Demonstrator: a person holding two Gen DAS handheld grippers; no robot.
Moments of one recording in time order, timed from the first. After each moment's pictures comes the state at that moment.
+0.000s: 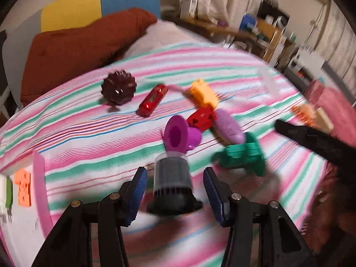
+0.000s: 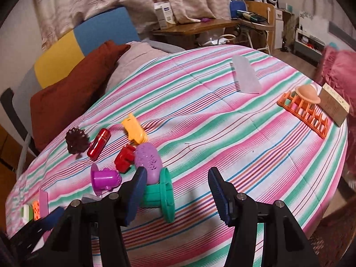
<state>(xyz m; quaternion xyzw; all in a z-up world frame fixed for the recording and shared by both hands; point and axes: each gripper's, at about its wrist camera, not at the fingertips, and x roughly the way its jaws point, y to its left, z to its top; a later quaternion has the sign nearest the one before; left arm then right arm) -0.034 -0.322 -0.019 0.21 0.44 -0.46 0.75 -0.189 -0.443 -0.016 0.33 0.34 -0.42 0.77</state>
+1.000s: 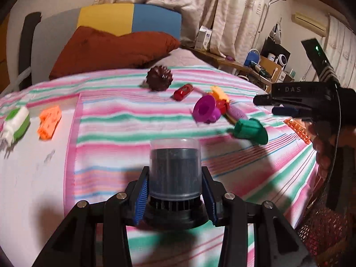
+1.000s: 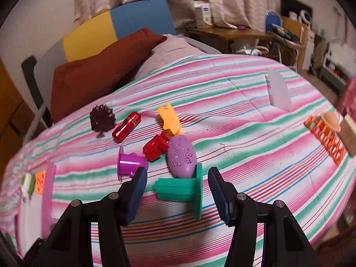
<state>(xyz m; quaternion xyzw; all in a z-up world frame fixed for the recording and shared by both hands) -0.055 -0.178 -0.045 0.08 0.37 -0.46 0.80 -0.149 -0.407 -0.012 0.23 0.38 -0.35 0.83</state>
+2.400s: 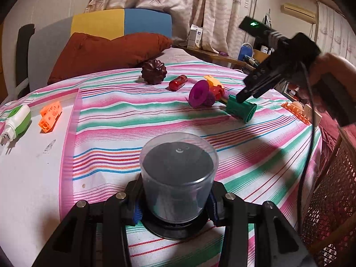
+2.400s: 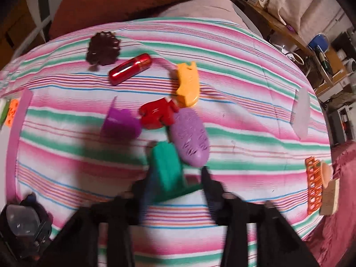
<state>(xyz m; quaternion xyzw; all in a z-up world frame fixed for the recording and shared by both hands) -0.075 -0.169 -0.061 0.12 0.33 -0.48 0.80 -0.082 -0.440 -0.045 0.12 0.61 -0.26 0.74</state>
